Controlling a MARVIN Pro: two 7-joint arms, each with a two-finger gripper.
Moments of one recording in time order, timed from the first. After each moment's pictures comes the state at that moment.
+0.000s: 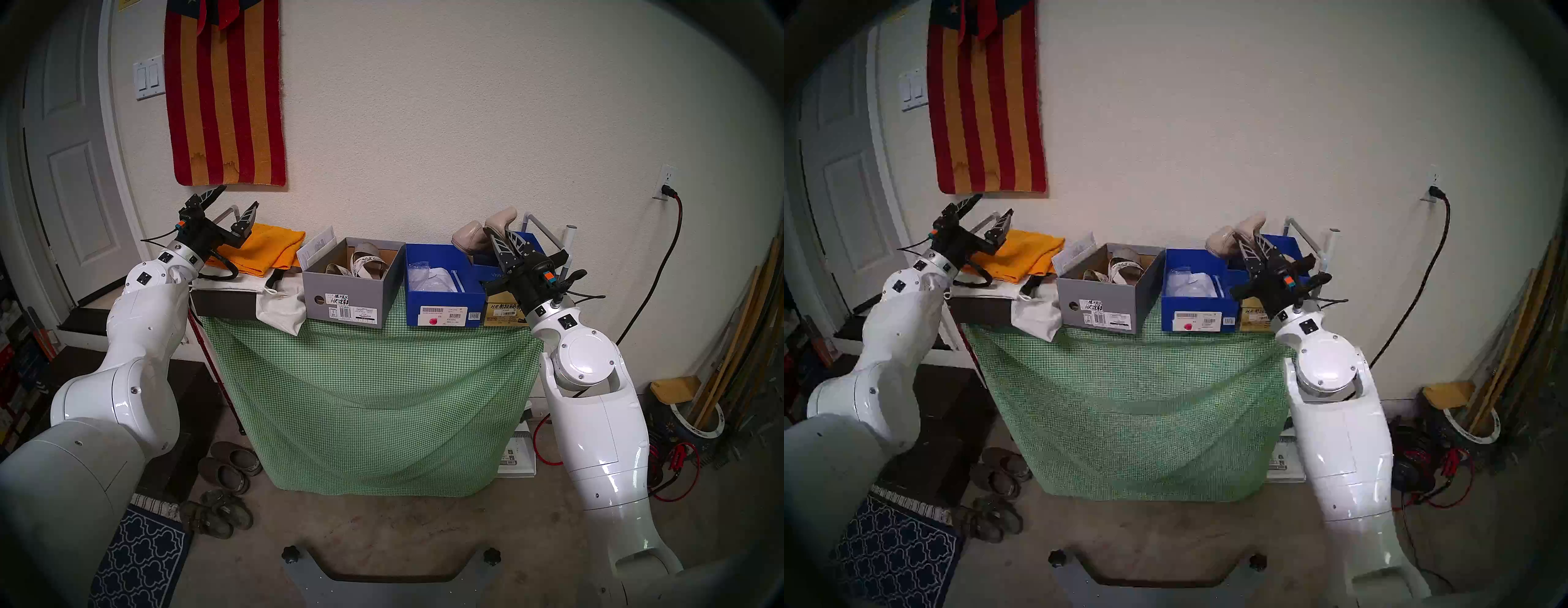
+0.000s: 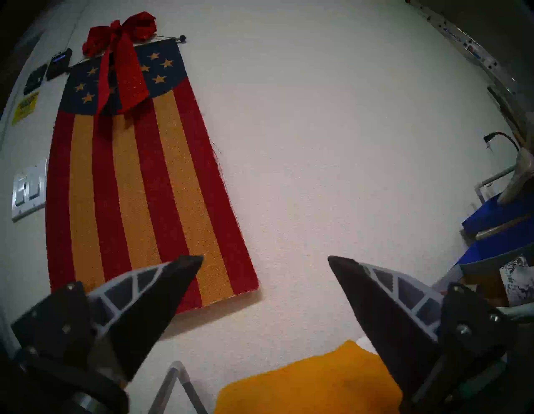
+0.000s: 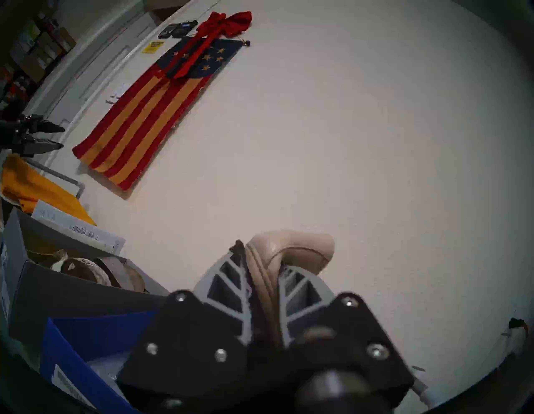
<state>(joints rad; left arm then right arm) 0.61 -1.19 -1.89 -0.57 0.02 -0.64 -0.81 -1.34 -1.39 1.58 -1.72 -0.17 -0.22 0.24</state>
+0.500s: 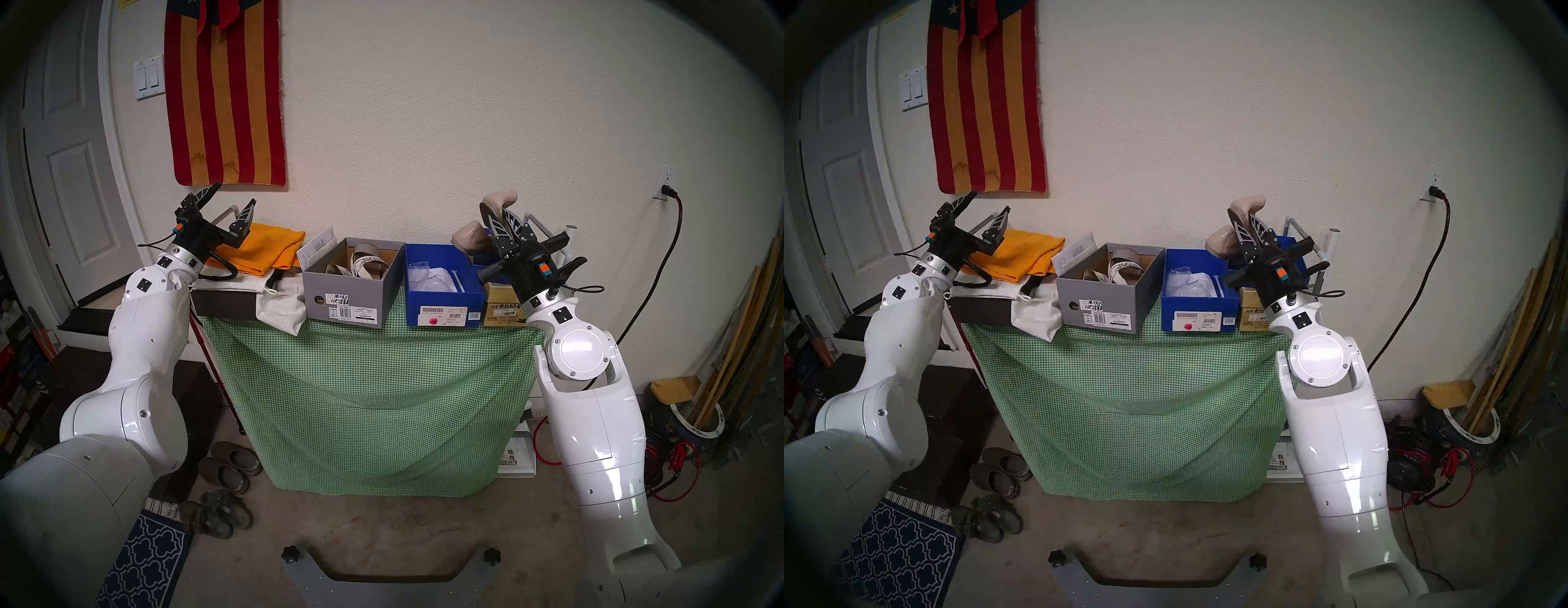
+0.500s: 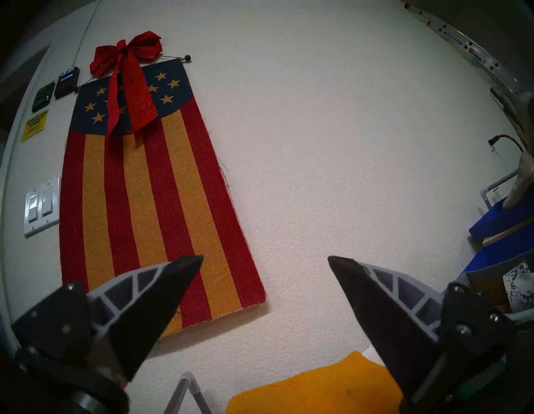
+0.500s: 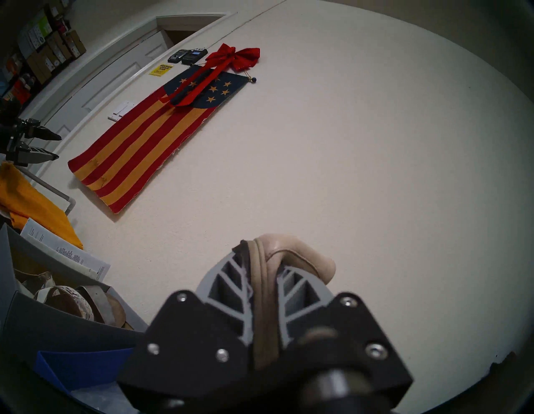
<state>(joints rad) 0.68 -1.22 -1.92 -0.69 0.00 -0.65 -0.78 -1.30 -1.40 1.55 -1.74 -0.28 -0.31 0.18</state>
